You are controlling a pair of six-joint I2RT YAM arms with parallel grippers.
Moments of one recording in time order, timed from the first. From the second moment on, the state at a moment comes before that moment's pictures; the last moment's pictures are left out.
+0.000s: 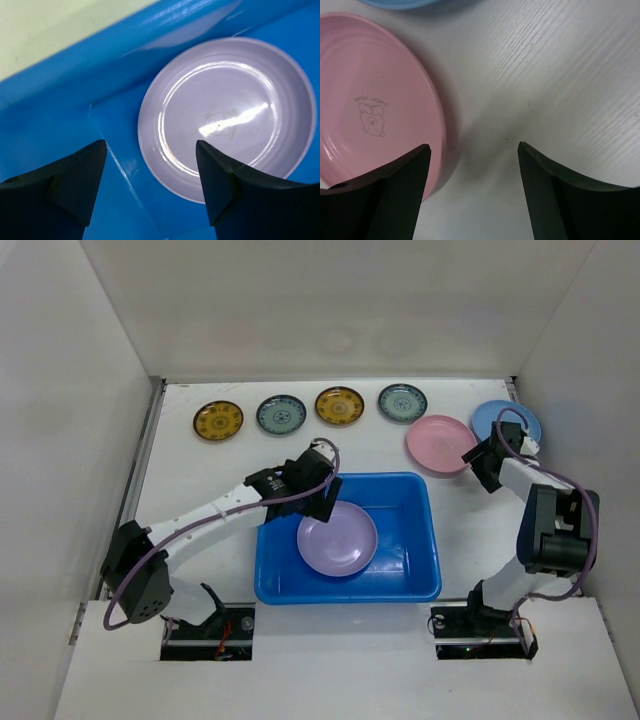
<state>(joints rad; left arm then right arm) -0.86 1.41 1.06 -0.65 -0.26 -0.35 -0.16 1.59 0.93 -0.22 0.22 0.79</state>
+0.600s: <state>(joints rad) -0.73 1.09 1.23 -0.67 -0.38 -0.35 -0.18 1.82 1.10 -0.21 0.11 0.79</state>
